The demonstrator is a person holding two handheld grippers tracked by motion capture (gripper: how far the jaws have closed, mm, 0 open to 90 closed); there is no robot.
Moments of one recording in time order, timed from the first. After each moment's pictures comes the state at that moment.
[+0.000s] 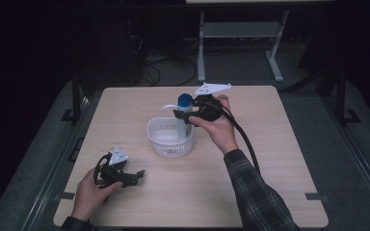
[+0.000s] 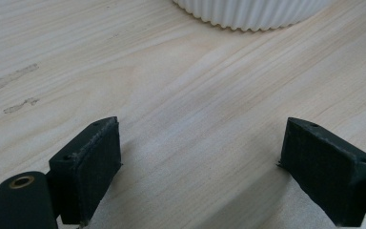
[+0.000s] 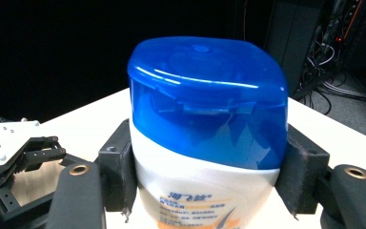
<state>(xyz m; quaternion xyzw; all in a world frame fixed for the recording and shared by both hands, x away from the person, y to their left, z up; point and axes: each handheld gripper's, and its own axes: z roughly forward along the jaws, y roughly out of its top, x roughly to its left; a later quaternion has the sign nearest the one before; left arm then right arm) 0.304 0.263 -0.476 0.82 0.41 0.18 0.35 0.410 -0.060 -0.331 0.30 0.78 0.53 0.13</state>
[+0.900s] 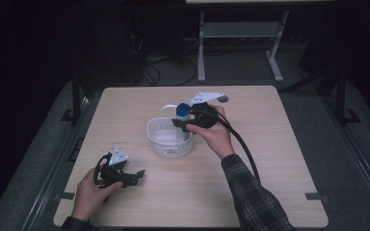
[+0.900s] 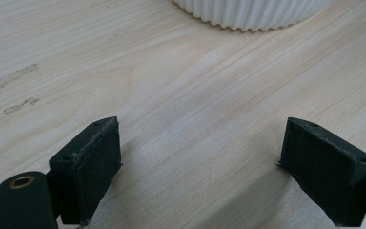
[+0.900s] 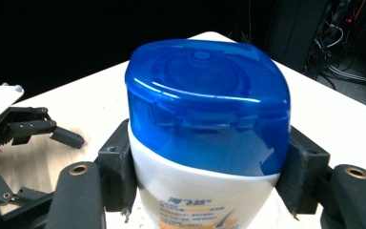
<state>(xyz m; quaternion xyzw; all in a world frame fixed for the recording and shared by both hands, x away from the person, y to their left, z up) 0.304 0.263 -0.476 0.82 0.41 0.18 0.35 0.410 -0.050 -0.359 0.29 0.81 0.50 0.12</state>
